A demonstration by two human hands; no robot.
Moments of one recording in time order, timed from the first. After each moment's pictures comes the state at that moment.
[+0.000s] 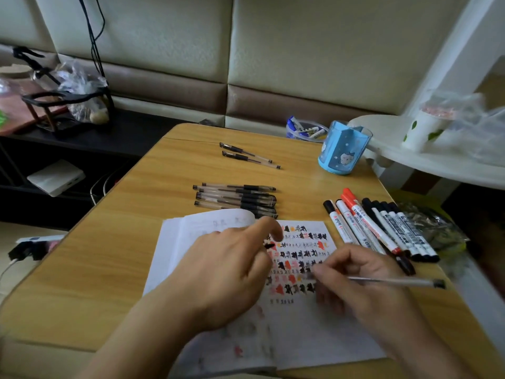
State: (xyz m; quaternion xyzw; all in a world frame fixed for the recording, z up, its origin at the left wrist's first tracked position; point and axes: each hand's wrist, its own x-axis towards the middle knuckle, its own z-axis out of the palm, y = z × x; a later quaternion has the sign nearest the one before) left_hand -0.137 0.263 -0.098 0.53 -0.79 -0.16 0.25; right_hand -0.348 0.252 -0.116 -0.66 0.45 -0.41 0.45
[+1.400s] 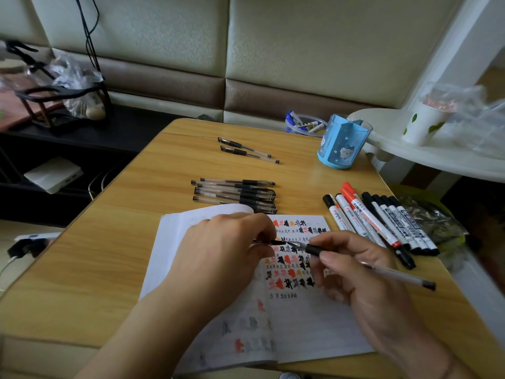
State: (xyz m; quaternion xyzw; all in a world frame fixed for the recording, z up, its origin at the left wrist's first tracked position) left_hand -0.142 0.251 -0.105 0.60 -0.75 -0.08 0.27; right_hand -0.337 0.253 -0.115 -0.56 0.41 -0.47 0.55
